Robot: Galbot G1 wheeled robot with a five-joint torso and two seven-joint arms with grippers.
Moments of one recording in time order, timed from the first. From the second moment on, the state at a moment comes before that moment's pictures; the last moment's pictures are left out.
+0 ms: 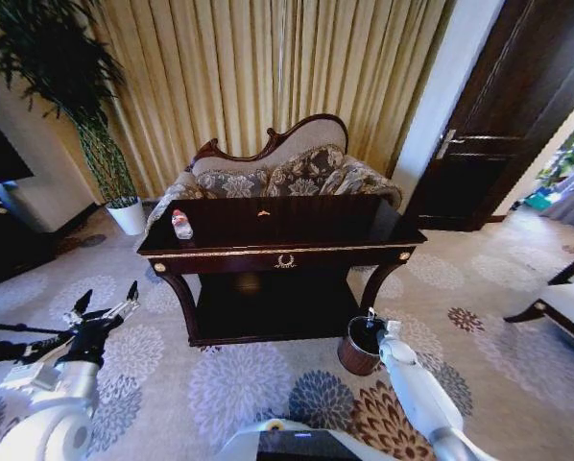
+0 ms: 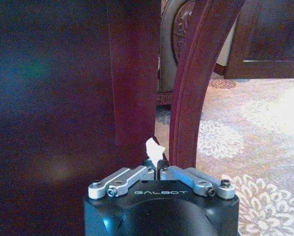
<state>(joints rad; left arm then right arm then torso) 1.78 -1.35 -1.05 -2.37 -0.57 0.15 0.01 -0.97 1.20 0.49 0.94 0.38 -0.01 0.02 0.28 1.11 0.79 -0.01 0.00</state>
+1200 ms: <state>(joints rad) 1.79 -1.35 -1.05 -2.38 -0.57 0.14 0.02 -1.03 1.18 0.51 1.04 0.39 -0.04 -0.02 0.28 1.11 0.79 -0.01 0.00</state>
